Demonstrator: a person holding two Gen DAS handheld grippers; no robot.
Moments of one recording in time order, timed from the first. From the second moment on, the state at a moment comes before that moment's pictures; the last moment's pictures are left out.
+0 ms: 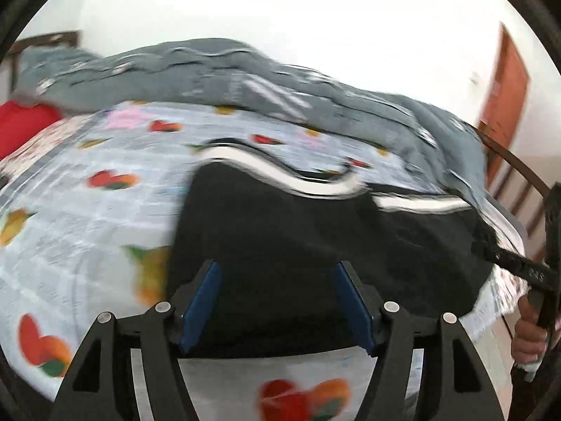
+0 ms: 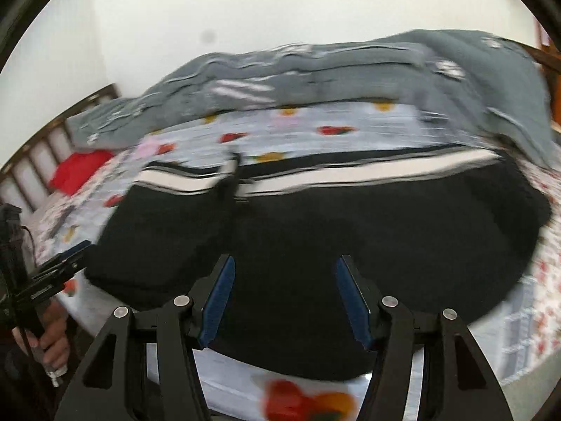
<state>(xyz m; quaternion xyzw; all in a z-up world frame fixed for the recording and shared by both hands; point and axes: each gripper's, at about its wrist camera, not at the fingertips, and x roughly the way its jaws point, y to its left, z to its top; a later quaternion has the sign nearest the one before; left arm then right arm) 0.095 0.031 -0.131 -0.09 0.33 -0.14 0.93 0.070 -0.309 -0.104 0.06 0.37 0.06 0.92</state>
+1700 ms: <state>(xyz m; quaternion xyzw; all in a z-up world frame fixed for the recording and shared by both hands) 0.118 0.110 -0.142 -0.15 0.32 -0.10 0.93 0.184 -0.279 -0.160 0.12 0.44 0.12 0.88</state>
